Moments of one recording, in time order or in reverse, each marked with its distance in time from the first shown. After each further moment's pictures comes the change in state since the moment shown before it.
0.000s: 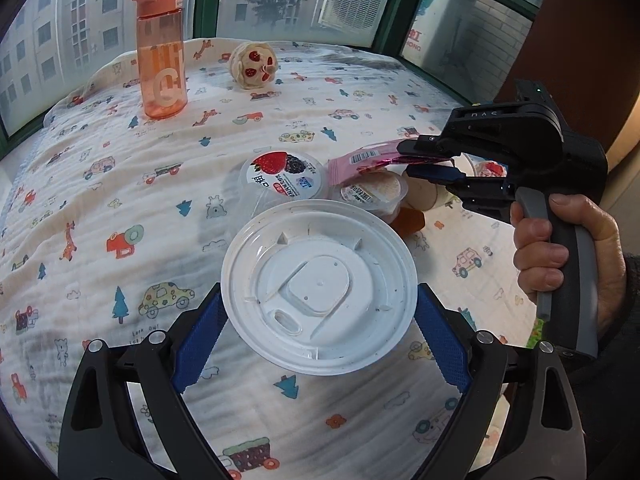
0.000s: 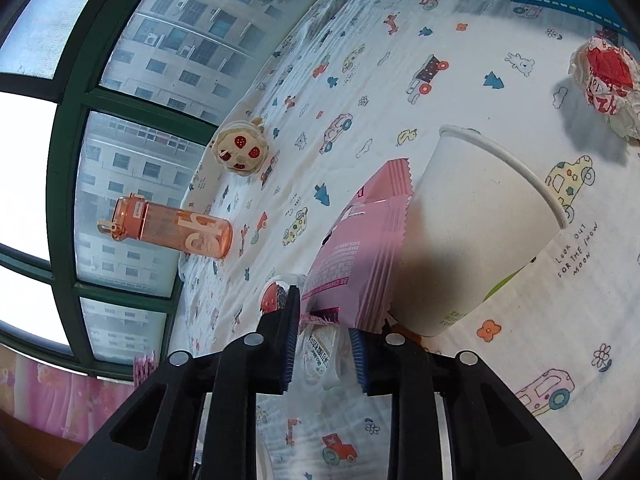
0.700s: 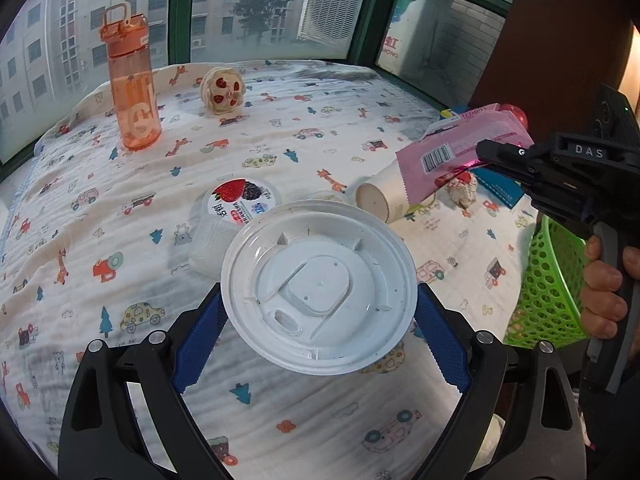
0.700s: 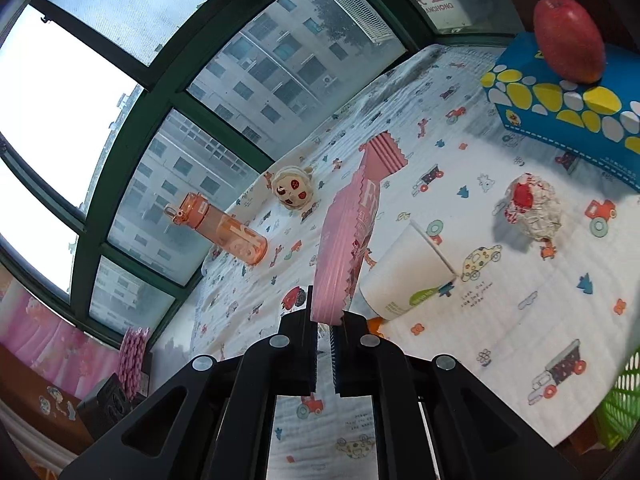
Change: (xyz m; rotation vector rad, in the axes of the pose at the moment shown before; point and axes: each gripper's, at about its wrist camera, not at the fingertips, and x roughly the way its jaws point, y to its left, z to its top) left arm -0.016 -0.049 0.011 0.060 -0.041 -0.026; right arm -0.139 0.007 -0.026 -0.268 -0.177 0.040
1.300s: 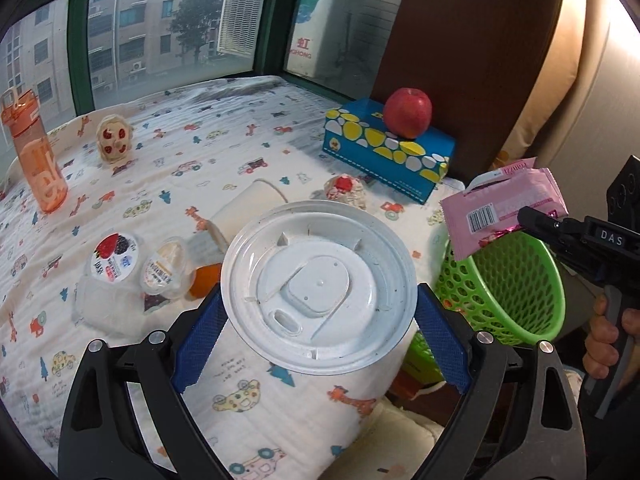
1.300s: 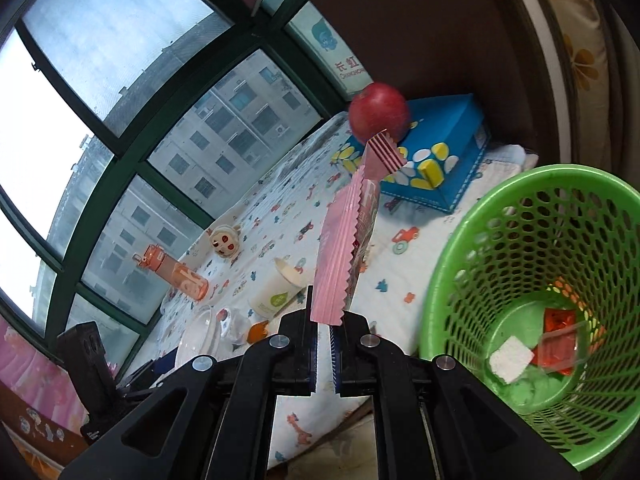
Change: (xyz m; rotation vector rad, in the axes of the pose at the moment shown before) left arm 0.007 -0.128 0.022 0.164 -0.007 -0.168; right arm -0.175 -0.092 -0.027 0.064 -0.201 -0.187
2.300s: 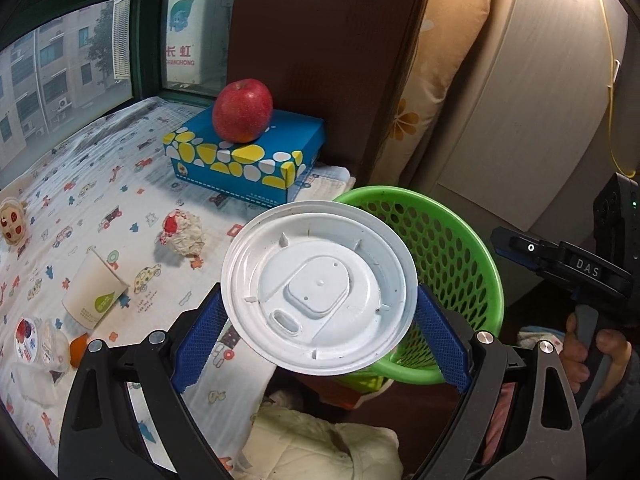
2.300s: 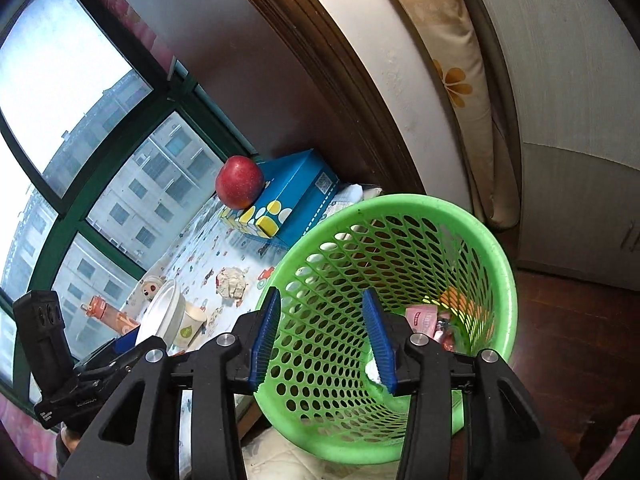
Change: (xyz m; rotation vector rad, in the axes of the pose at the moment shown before) left arm 0.045 -0.160 0.028 0.230 0.056 -0.184; right arm -0.107 -0.104 -0.004 0.103 -0.155 -0.229
